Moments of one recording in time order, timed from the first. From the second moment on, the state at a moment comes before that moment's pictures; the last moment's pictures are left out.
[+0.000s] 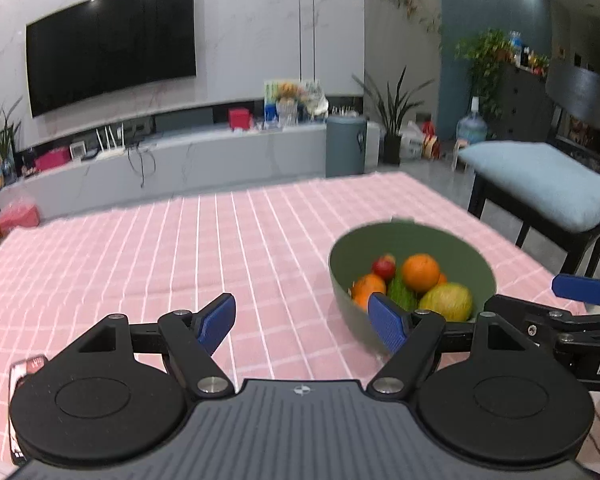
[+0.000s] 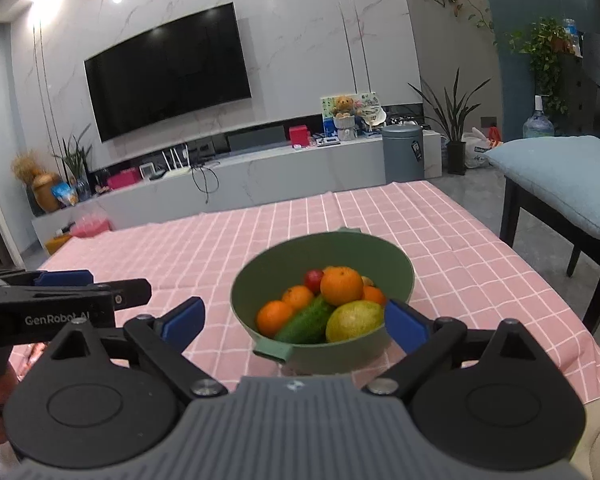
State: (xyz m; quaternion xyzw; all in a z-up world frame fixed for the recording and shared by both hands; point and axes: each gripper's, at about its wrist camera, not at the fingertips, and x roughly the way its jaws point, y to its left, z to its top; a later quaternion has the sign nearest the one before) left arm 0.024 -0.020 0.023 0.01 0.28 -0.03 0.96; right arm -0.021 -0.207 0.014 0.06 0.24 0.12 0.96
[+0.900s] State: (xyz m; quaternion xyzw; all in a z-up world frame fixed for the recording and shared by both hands) left arm 0.029 -0.015 -0.003 -0.01 0.36 -0.03 0.93; right arm -0.007 -0.207 -0.005 0.06 0.28 0.12 0.95
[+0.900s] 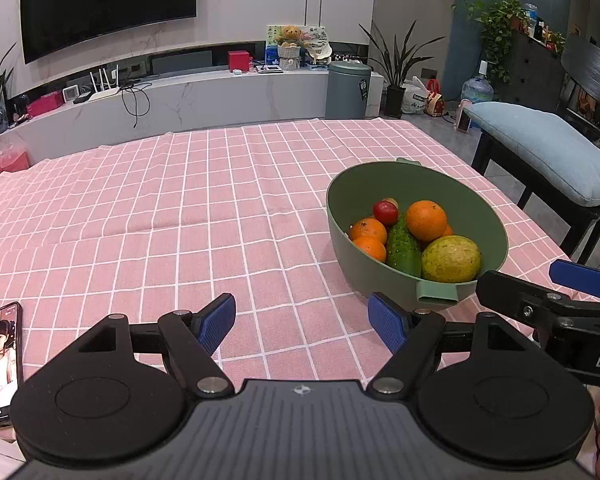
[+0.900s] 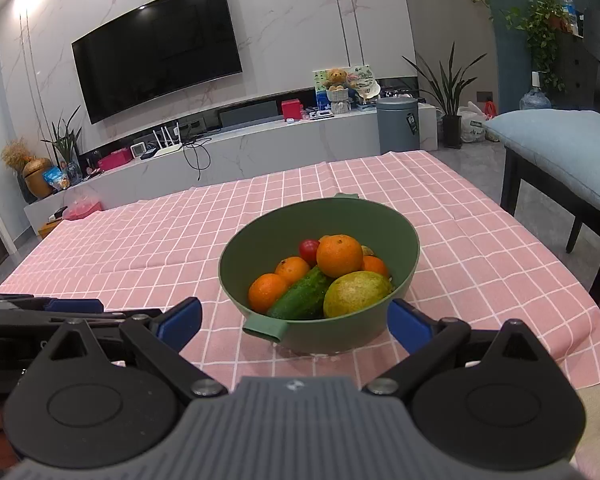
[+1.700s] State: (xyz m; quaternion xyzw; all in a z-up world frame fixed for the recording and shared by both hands) left arm 0.030 -0.014 -0.003 -0.01 0.36 -0.03 0.93; right arm -0.007 -0.206 -0.006 0.06 0.28 0.12 0.95
